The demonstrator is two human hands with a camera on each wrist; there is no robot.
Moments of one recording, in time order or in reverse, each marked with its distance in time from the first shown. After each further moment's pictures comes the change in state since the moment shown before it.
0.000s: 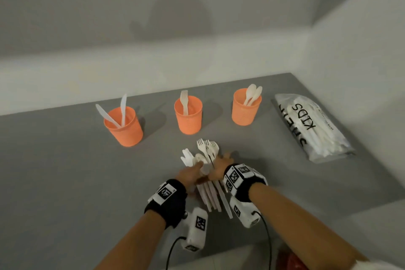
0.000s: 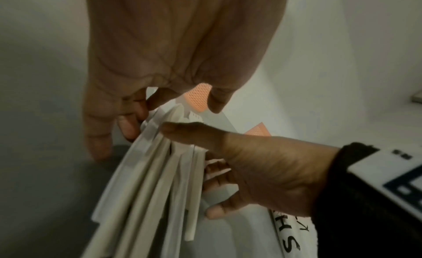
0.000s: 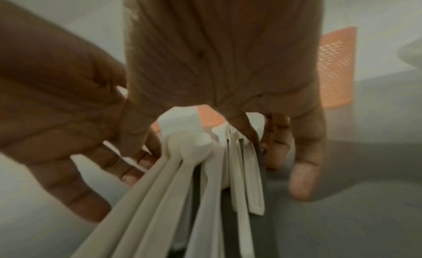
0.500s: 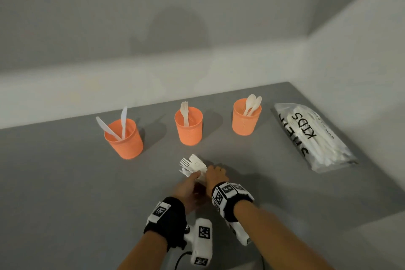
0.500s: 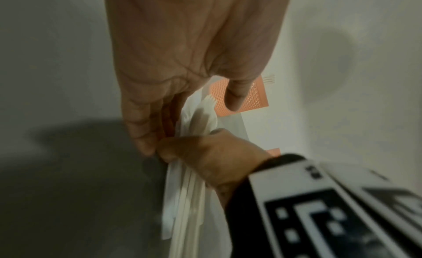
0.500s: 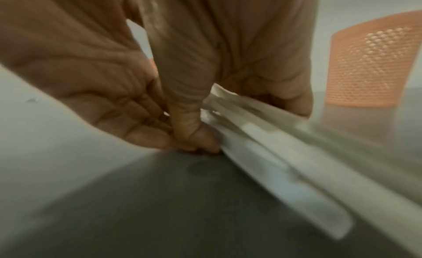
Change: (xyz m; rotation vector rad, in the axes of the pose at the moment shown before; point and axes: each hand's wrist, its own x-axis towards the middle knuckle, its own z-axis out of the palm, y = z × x) left_hand -0.008 -0.006 -0.003 -0.449 -0.151 -0.059; right_hand -0.003 -0.023 0.016 -0.068 0.188 -0.050
